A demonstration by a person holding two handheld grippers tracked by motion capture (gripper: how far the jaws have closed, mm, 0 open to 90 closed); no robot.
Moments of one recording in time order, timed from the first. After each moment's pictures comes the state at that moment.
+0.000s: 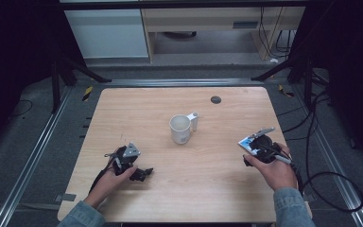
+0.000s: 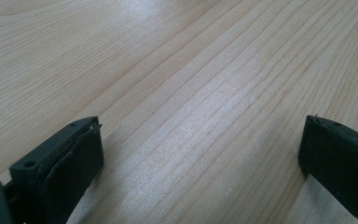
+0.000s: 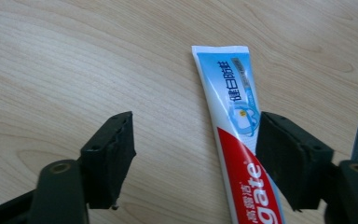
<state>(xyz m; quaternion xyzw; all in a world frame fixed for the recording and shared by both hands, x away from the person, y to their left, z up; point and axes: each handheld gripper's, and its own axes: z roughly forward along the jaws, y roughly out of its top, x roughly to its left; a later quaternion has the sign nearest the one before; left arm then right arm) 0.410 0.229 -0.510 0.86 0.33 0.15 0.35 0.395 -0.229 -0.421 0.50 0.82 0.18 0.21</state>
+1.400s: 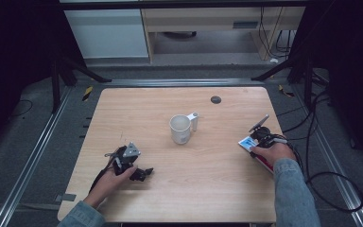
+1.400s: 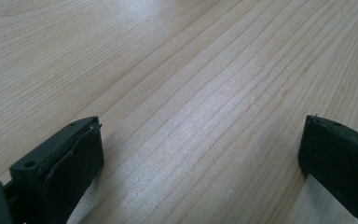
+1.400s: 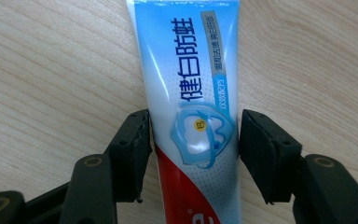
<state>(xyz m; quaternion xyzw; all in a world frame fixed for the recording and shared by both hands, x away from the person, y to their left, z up) 0.411 0.229 -0.510 0.86 0.32 0.15 0.35 0.468 -0.259 -0.465 0.51 0.85 0.08 0.11</state>
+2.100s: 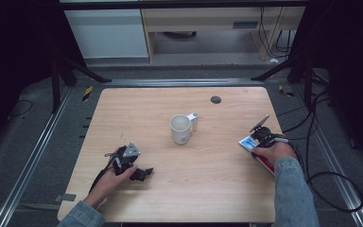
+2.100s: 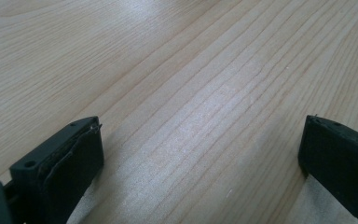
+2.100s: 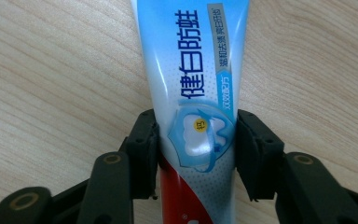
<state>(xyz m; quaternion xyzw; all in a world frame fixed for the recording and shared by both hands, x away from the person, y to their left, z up) 0.411 0.229 -0.510 0.87 0.32 0.15 0.35 0.470 -0.262 -0.467 0.50 0.86 0.08 0.09</state>
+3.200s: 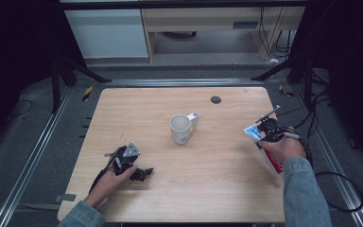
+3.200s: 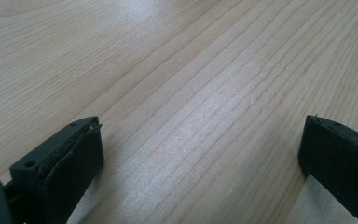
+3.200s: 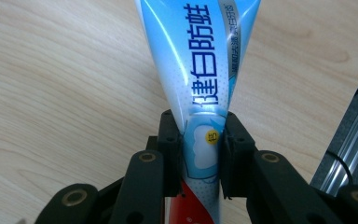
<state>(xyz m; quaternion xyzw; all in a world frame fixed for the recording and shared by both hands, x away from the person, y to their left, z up) 0.411 0.229 -0.510 0.87 0.32 0.15 0.35 0.453 -0.262 -0.407 0.51 0.84 0.13 0.13</state>
